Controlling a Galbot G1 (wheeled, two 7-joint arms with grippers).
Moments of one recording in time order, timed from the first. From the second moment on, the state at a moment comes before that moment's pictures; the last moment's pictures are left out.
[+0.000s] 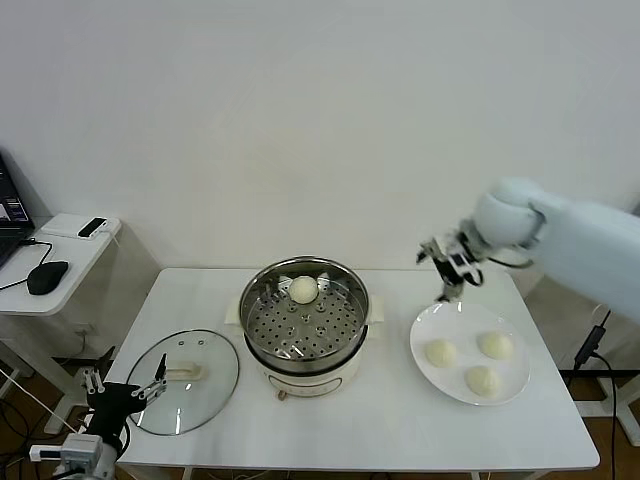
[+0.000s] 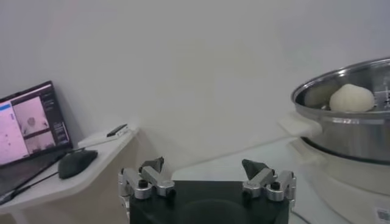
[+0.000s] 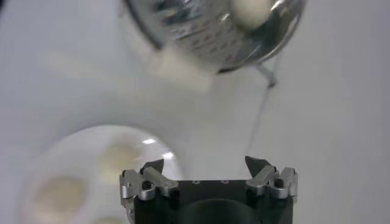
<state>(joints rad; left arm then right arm) 1.71 -1.18 -0.78 -2.16 -0.13 0.17 -0.05 0.35 0.52 -1.05 1.62 0.02 -0.31 -1.06</state>
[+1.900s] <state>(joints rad) 1.70 -1.19 -0.81 -2.12 -0.11 0.17 -0.05 -0.11 0.74 -0.75 1.29 -0.19 -0.34 -1.03</state>
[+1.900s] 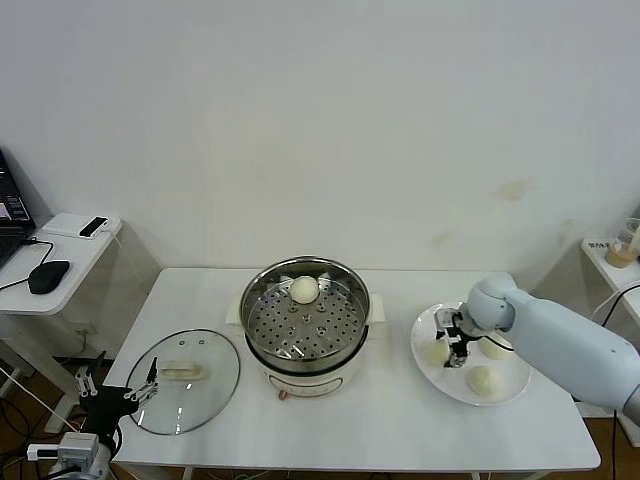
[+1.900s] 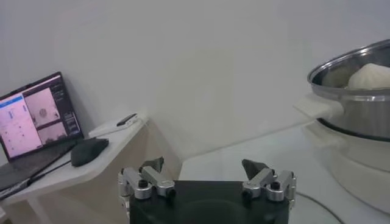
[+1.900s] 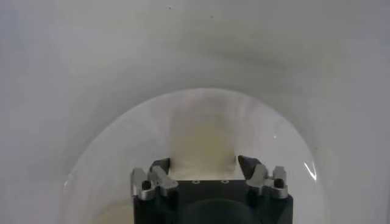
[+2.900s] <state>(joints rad) 1.70 -1.18 -0.80 -2.13 -0.11 0.17 -0.05 0.44 0.72 -1.03 1.50 0.18 -0.46 -1.00</state>
